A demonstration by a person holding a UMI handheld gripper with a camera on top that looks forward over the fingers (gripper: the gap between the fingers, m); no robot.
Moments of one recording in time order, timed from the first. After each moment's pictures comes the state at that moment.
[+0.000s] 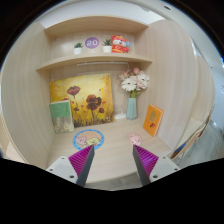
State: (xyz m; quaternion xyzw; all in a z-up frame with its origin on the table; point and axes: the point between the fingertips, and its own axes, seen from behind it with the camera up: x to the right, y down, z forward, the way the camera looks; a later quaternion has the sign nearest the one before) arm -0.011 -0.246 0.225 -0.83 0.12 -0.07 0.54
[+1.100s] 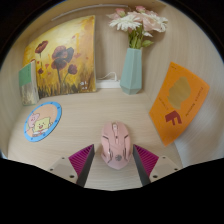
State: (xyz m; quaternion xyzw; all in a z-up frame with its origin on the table) arm 0.189 -0.037 -0.006 -0.91 0.03 -0.03 0.41
